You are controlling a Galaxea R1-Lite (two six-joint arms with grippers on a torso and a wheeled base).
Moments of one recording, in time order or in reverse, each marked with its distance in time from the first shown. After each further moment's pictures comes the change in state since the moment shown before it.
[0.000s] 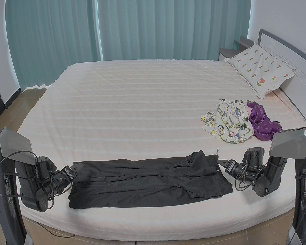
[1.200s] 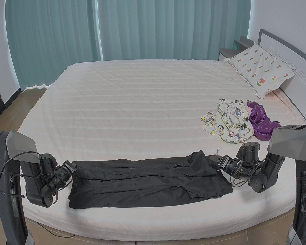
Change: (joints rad) left arm 0.010 0.081 -0.139 -0.004 0.072 -0.044; right arm 0.050 -0.035 -0.074 0.084 0.047 0.016
